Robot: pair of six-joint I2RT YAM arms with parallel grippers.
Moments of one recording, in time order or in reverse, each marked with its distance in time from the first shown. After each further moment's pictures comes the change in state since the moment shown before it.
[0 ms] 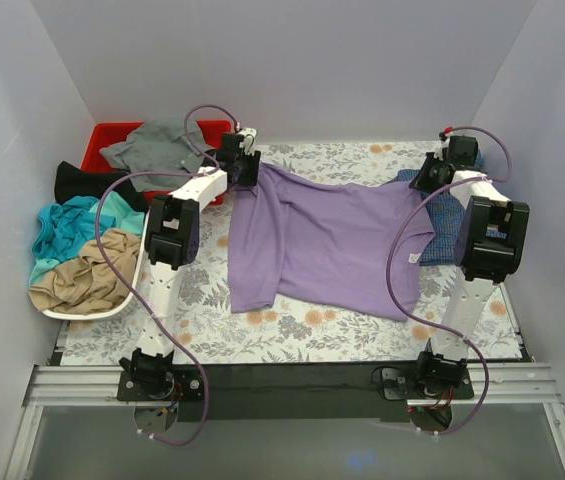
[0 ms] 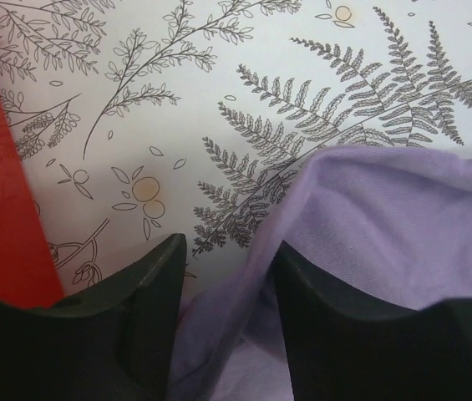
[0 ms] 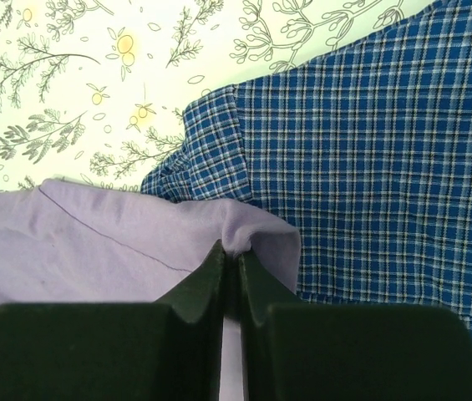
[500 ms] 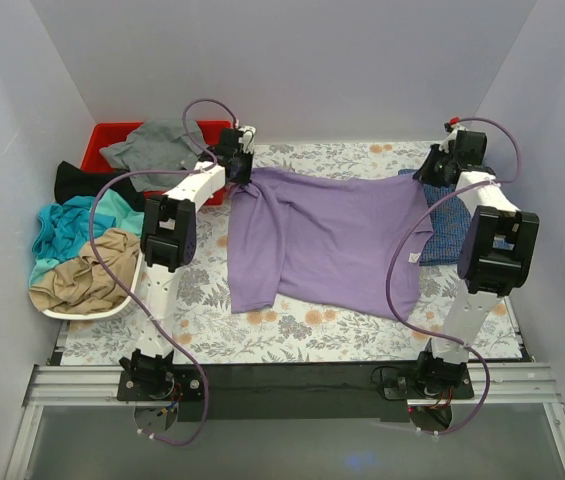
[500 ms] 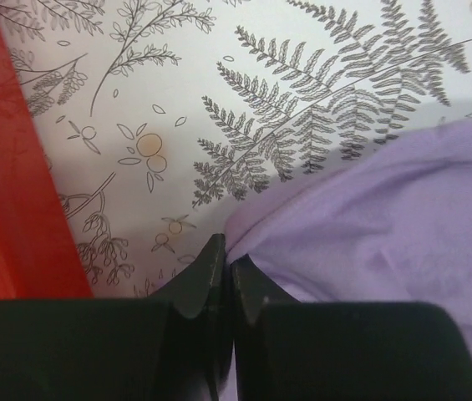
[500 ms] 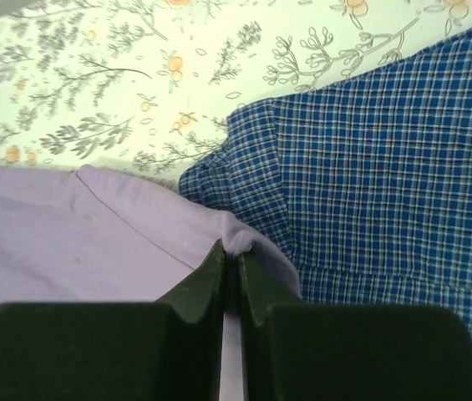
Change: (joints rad) left arm -0.006 -0.051 0.000 -0.108 -0.020 0.000; right arm 0.000 -0.104 -0.050 0.029 -0.016 -0.023
